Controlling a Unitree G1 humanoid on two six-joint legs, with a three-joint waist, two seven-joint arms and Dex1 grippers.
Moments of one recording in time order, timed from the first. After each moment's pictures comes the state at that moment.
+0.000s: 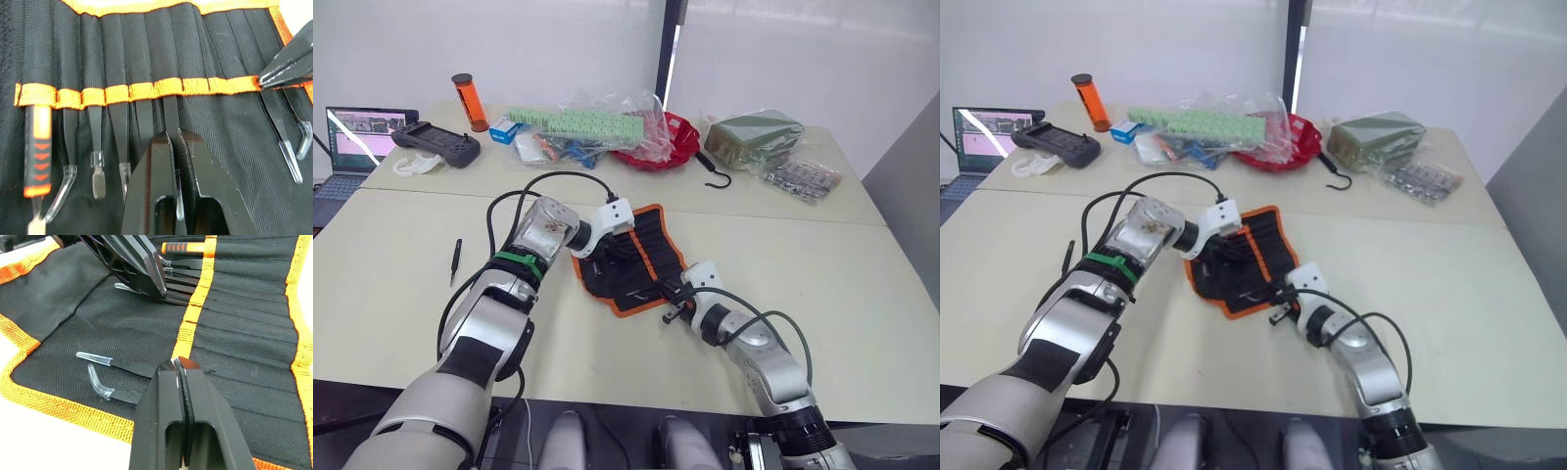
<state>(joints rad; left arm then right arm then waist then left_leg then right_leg) -1.12 0.30 -0.36 0.95 0.10 0.26 -1.19 -0.16 -0.26 0.18 -0.11 0.16 0.36 0.46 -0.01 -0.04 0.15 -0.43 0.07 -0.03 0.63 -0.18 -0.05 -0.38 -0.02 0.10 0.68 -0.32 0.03</state>
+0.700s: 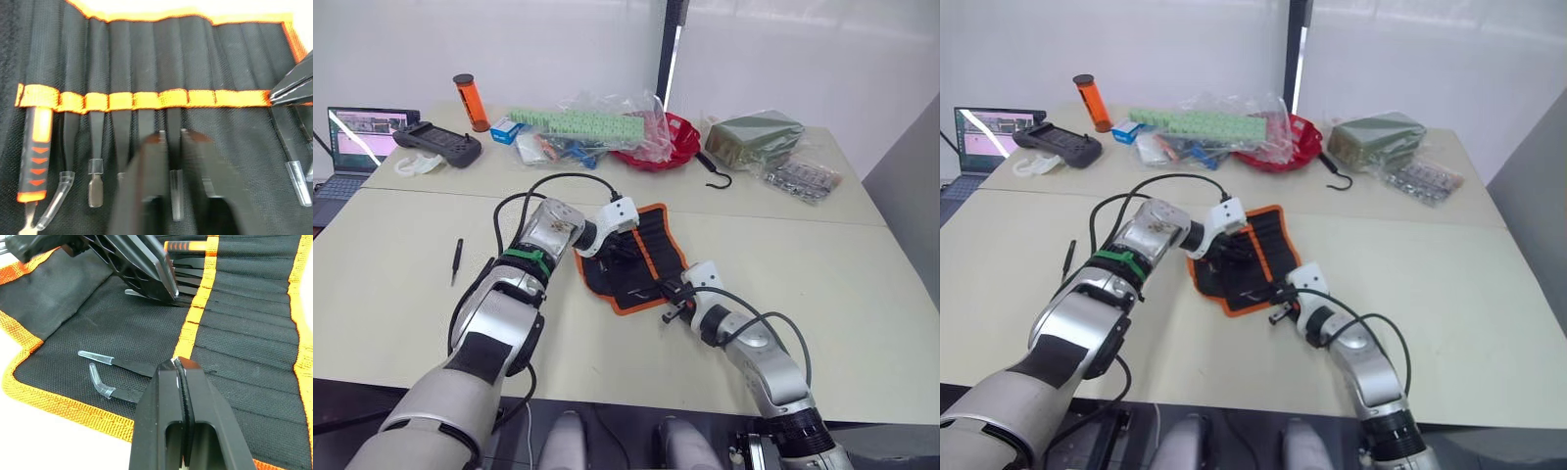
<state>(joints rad) -1.15 0.29 -0.30 0.99 0.11 0.27 -1.21 -0.16 -0.24 0.19 -0.11 0.16 0.37 0.45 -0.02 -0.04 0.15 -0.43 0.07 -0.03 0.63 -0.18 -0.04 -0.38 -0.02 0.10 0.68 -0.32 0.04</state>
